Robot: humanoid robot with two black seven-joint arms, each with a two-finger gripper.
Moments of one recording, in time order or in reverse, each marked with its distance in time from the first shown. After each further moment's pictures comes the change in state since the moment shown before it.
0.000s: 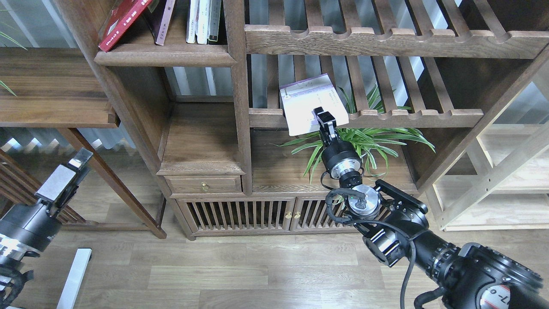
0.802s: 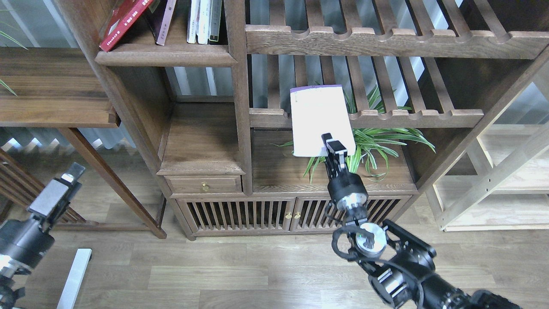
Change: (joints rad) left arm 0.075 0.001 -0.011 0.000 -0.003 0.000 0.000; right arm -0.285 0.000 0.153 0.152 -0.134 0.135 -0.001
